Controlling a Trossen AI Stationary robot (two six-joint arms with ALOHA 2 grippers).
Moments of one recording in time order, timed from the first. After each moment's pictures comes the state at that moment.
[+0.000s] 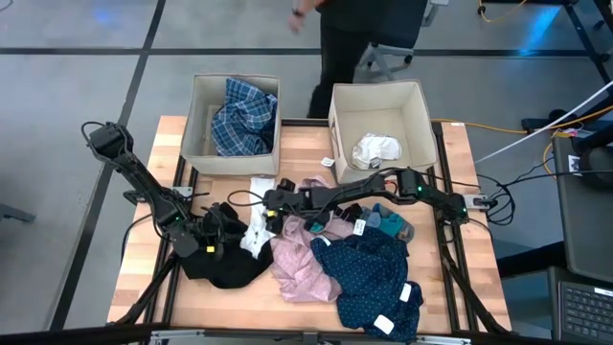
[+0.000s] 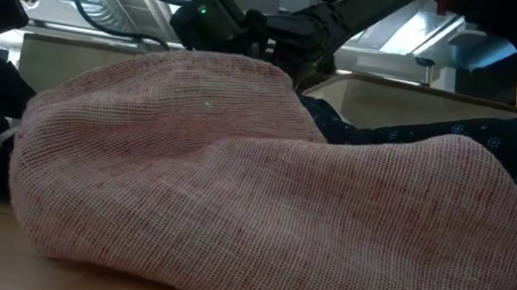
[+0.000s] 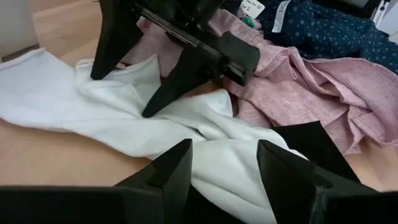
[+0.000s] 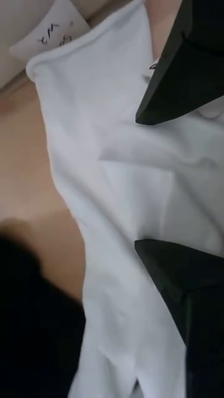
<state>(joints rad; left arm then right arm) -0.88 1.00 0.08 0.25 -0.93 -0.89 0.03 2.39 1.73 -0.07 0.20 0.17</state>
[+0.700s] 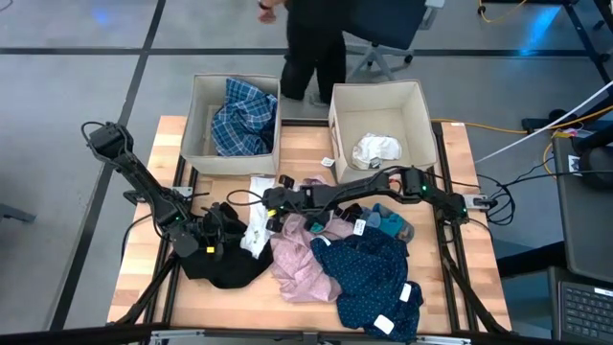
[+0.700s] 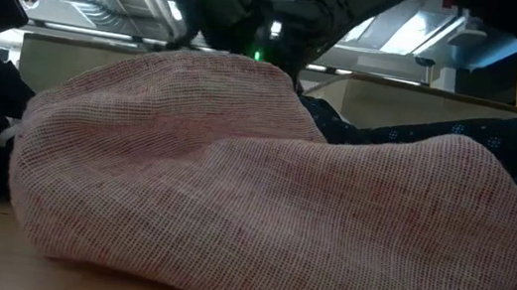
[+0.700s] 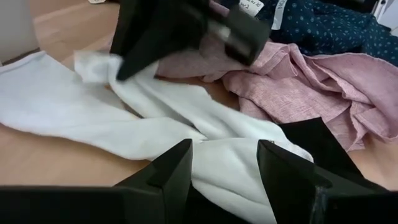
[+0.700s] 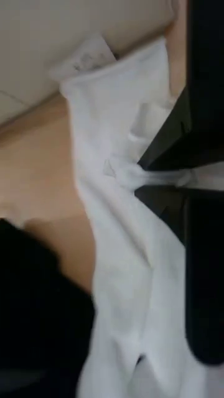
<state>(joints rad) -0.88 1.00 0.08 0.24 -0.93 -0.86 0.04 2.34 1.73 -0.08 0.23 0.10</state>
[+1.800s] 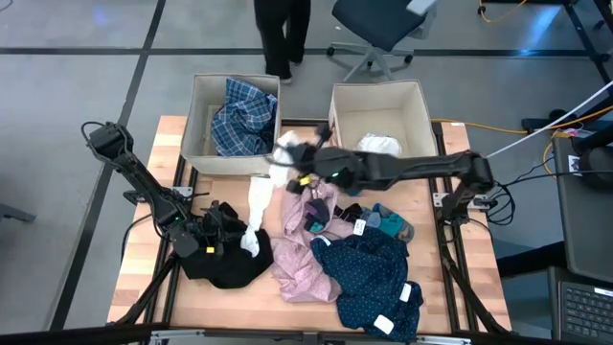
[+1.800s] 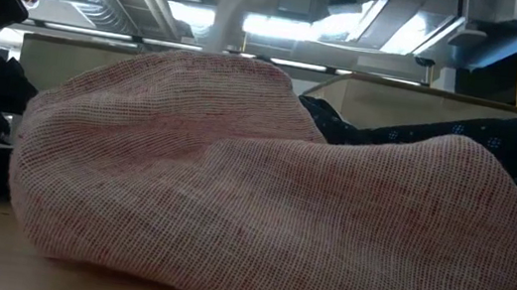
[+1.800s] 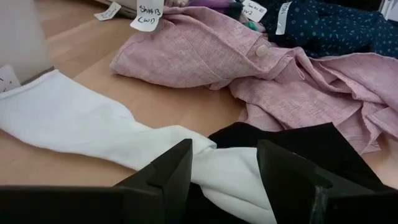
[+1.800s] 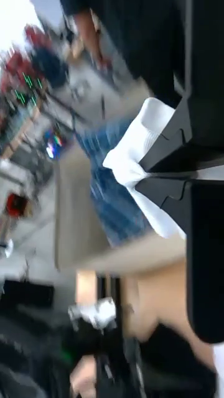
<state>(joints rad) -0.88 1.00 0.08 0.24 -0.97 -0.80 0.06 1.77 1.73 -0.26 0.63 -0.19</state>
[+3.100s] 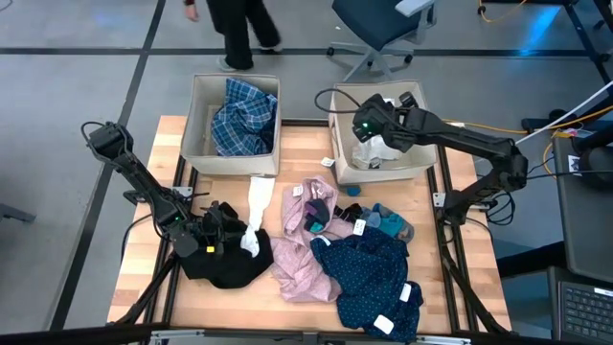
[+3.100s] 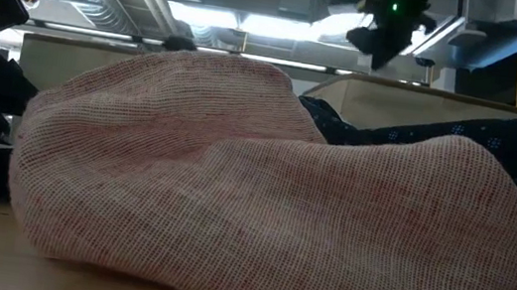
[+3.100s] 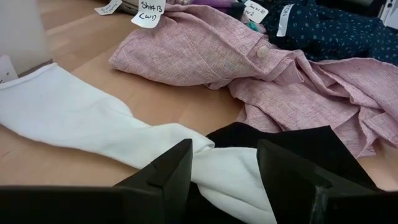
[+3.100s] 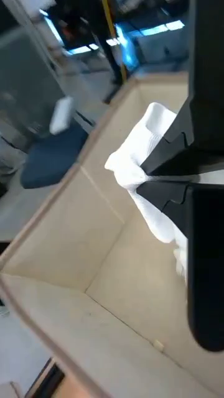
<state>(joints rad) -0.88 1.00 0.08 0.24 -0.97 -0.84 -0.35 1.49 1.48 -0.98 0.87 0.30</state>
